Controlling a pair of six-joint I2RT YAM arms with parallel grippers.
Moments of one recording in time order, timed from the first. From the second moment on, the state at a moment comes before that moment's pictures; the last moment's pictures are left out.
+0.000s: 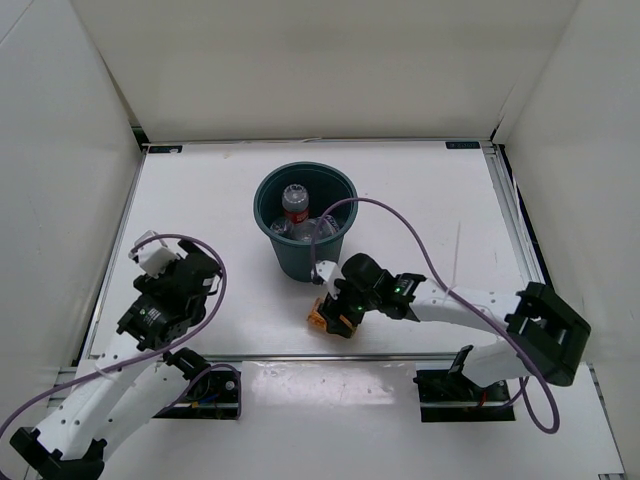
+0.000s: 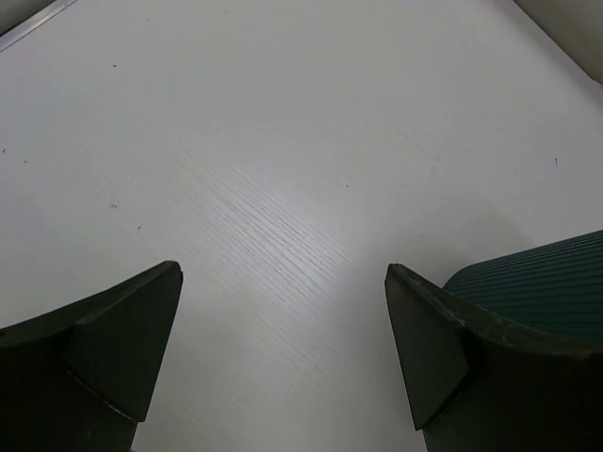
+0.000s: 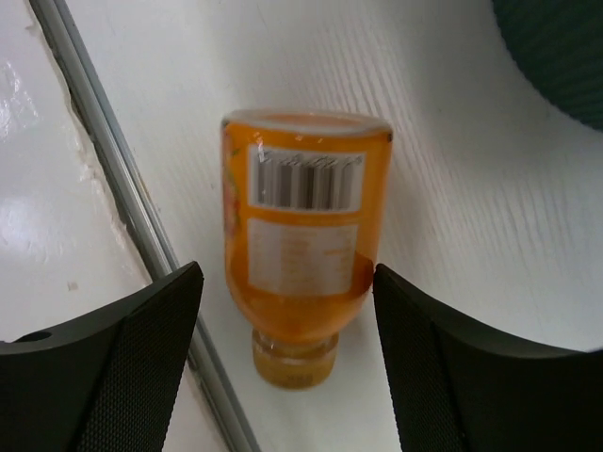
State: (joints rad) left arm -0.59 0.63 0.74 -0.89 -0.93 -1.01; right arm 1.02 1.34 0.70 -0.21 -0.27 -0.06
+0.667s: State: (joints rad) left arm -0.59 0.63 0.74 -0.93 -0.92 -1.04; right arm 1.02 1.28 0.69 -0.34 -0.31 -0.03
